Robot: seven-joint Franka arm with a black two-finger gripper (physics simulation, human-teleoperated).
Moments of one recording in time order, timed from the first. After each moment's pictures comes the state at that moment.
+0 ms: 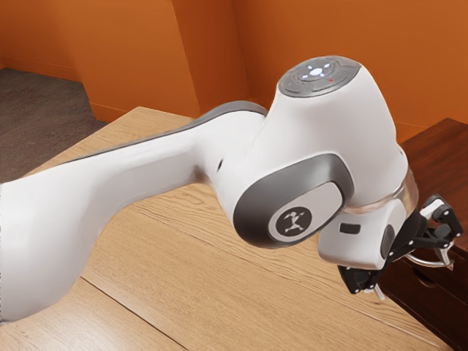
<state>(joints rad) -0.59 0.15 0.05 -1.57 0.00 2.05 1.69</state>
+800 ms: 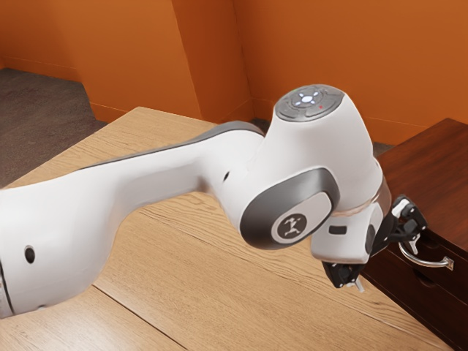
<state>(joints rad) -0.50 0.19 0.04 -1.64 0.02 2.14 1.65</state>
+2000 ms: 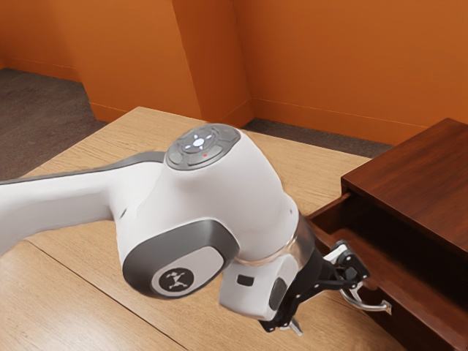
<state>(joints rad) -1.02 -0.22 0.49 -2.08 0.14 2.21 1.63</state>
